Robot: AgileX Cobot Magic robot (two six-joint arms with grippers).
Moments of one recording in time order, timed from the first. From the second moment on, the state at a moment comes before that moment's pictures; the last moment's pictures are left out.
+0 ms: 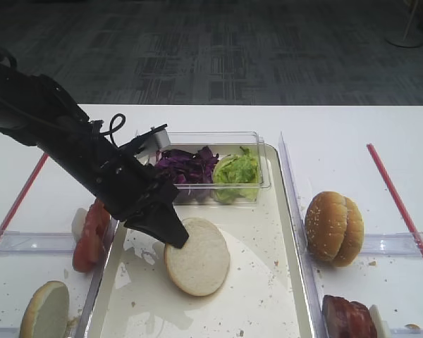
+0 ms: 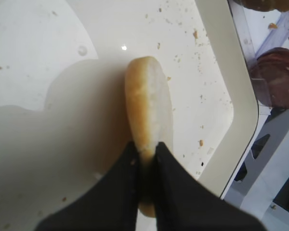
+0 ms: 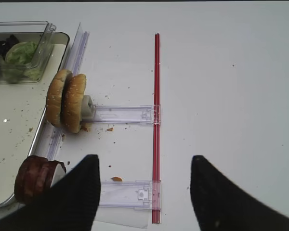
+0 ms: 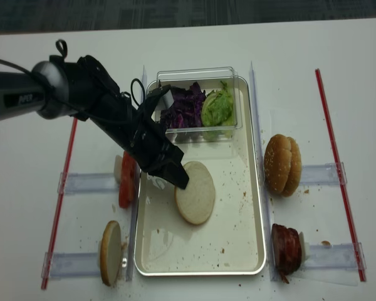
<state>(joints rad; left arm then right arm) -0.31 1.96 -1.14 -0.91 1.07 0.83 0.05 -0.02 -0.48 0.03 1.13 0.02</state>
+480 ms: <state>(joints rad) -0.31 1.96 -1.14 -0.91 1.06 0.83 0.05 -0.02 -0.48 0.03 1.13 0.02</state>
